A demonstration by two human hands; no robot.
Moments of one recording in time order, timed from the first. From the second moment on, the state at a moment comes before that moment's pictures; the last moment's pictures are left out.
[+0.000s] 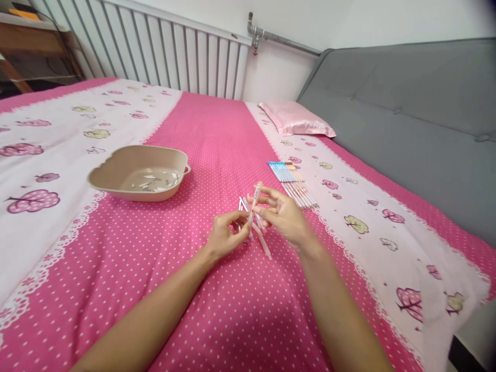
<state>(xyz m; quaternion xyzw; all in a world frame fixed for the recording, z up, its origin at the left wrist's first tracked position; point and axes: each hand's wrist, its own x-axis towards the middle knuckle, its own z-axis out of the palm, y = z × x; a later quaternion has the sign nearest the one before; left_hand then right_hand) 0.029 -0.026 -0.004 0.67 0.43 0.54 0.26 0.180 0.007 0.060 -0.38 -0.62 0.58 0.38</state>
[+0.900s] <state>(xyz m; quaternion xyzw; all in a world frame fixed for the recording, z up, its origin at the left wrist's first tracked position) 0.029 -0.027 -0.003 0.68 0.42 0.54 0.26 0.177 0.008 0.056 -0.41 -0.65 0.51 0.39</state>
